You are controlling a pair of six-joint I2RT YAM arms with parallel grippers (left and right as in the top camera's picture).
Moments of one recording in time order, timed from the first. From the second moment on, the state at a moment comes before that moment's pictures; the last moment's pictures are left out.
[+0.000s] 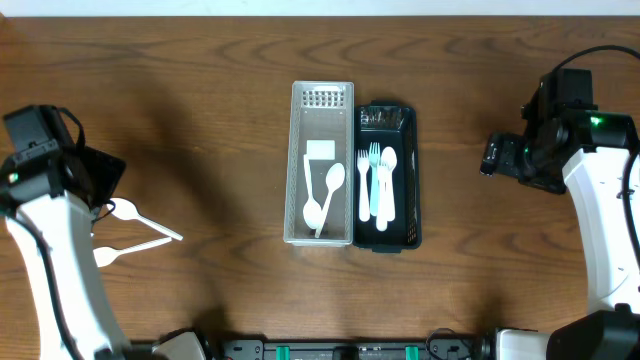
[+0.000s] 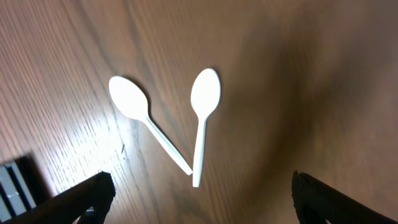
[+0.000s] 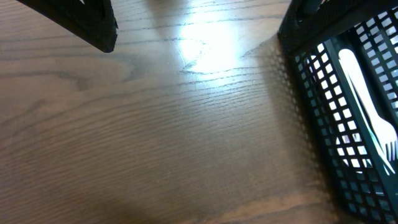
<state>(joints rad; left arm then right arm) 0.45 1.38 1.26 -1.12 -0.16 -0.75 -0.08 1.50 1.35 -1.19 -0.01 0.23</state>
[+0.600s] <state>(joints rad) 0.48 1.78 1.22 -0.99 -0.08 -0.79 -0.08 1.50 1.35 -1.19 -0.01 0.22</state>
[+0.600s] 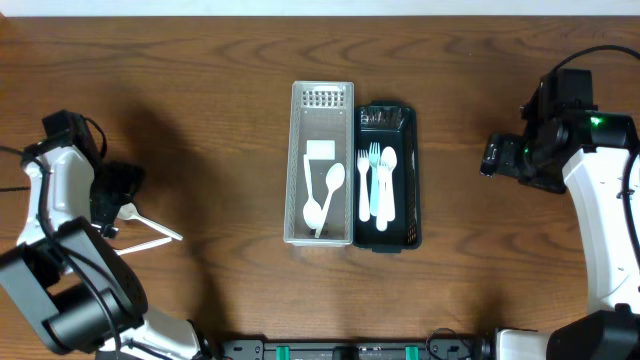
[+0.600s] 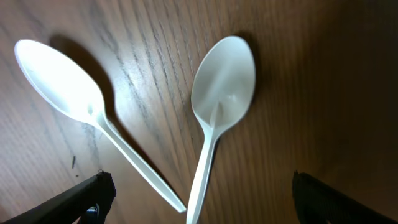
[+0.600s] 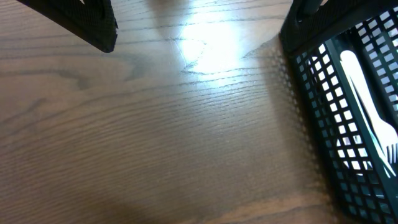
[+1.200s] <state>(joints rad) 0.48 1.84 1.07 -0.75 -0.04 -0.70 -0.08 1.50 1.35 -1.20 -0.01 0.22</state>
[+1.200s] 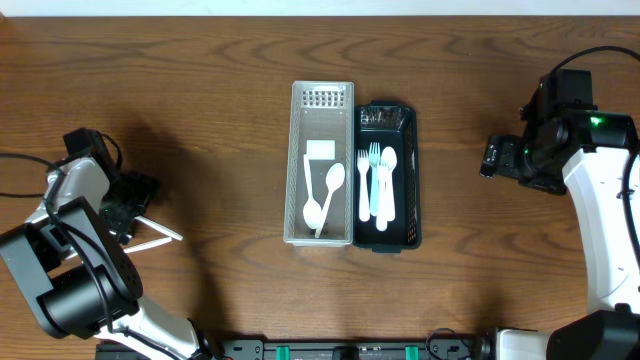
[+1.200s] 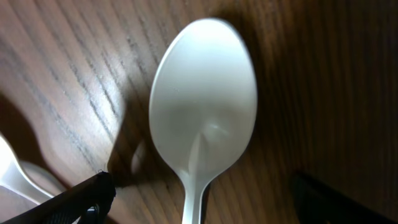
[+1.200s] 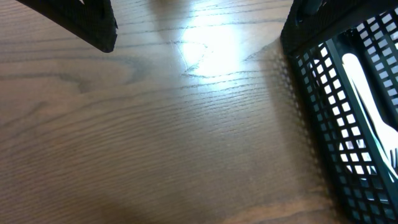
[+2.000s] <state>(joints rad) 0.48 1.84 1.07 -0.76 -0.03 -0.66 -0.08 1.50 1.35 -1.20 -0.01 0.22</state>
